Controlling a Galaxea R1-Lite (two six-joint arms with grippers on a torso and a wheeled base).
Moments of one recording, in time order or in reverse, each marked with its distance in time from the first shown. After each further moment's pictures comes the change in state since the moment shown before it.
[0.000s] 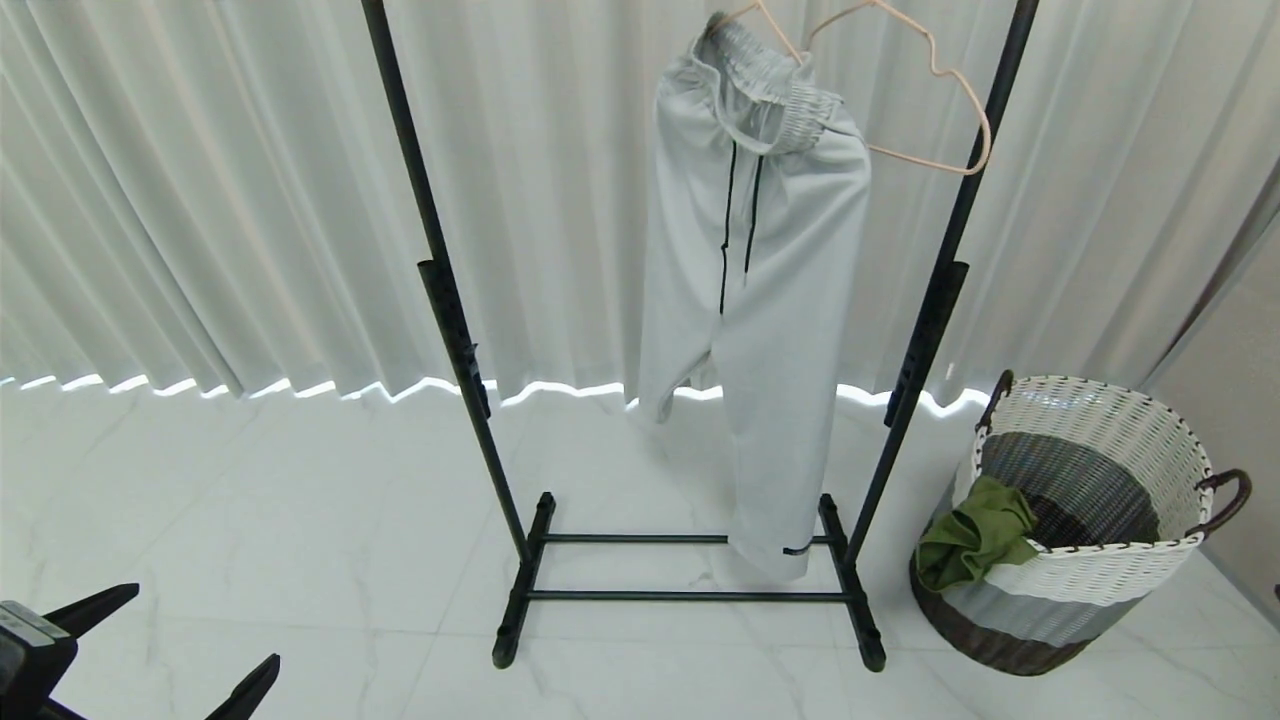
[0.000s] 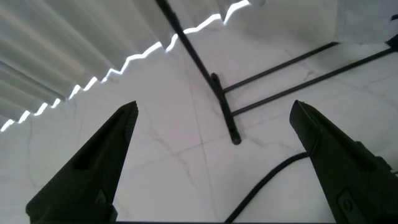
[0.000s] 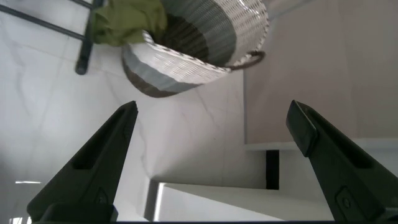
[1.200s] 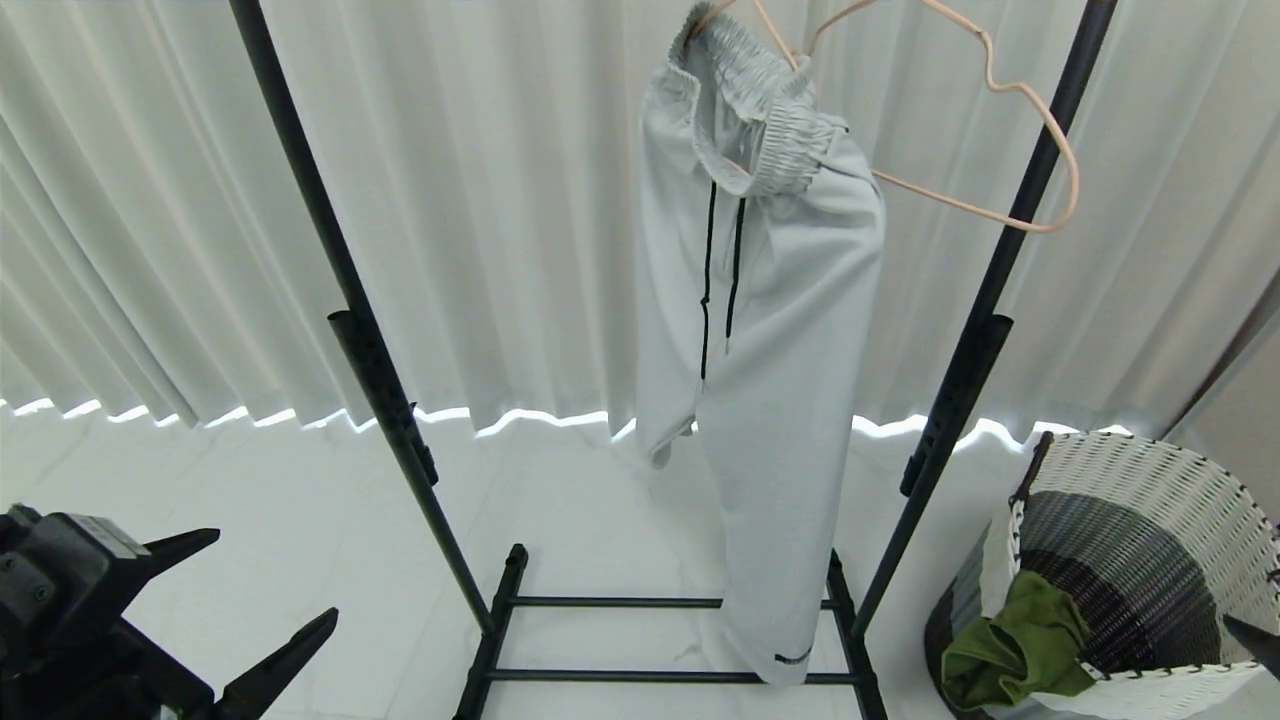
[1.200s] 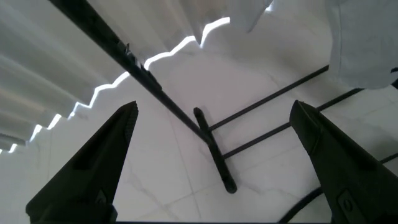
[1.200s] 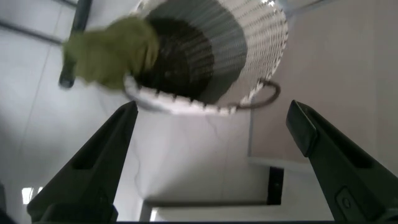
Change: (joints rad) left arm -0.136 0.173 -0.127 0.000 0.003 -0.015; right arm -0.017 0.153 0.118 -0.149 0.001 0.005
